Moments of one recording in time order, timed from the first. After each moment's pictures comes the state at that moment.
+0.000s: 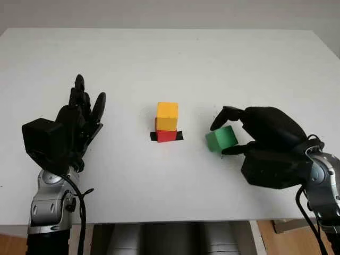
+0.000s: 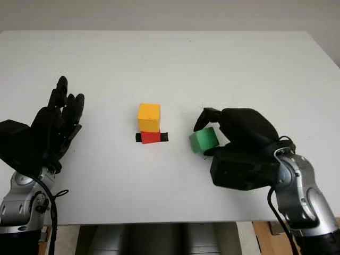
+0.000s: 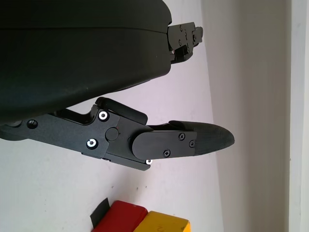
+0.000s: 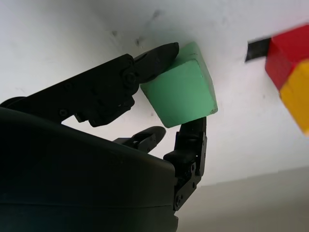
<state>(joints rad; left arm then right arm) -0.22 0.24 0.23 -0.13 -0.12 0.28 -0.07 -0.24 -0.63 0.02 -0.21 -0.50 0.07 0.37</state>
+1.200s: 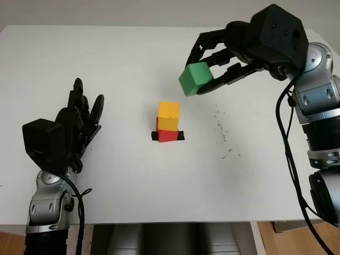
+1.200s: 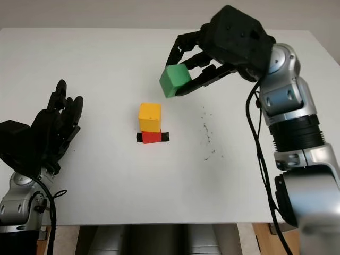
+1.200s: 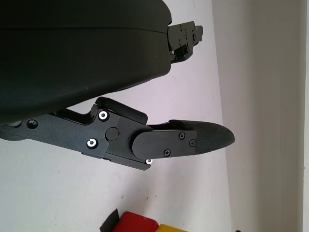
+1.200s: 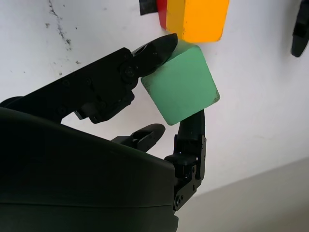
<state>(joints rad) -0.22 0.26 0.23 -0.11 -0.12 0.29 -0.08 -1.05 -0.58 0.20 0.35 -0.25 0.28 0.75</state>
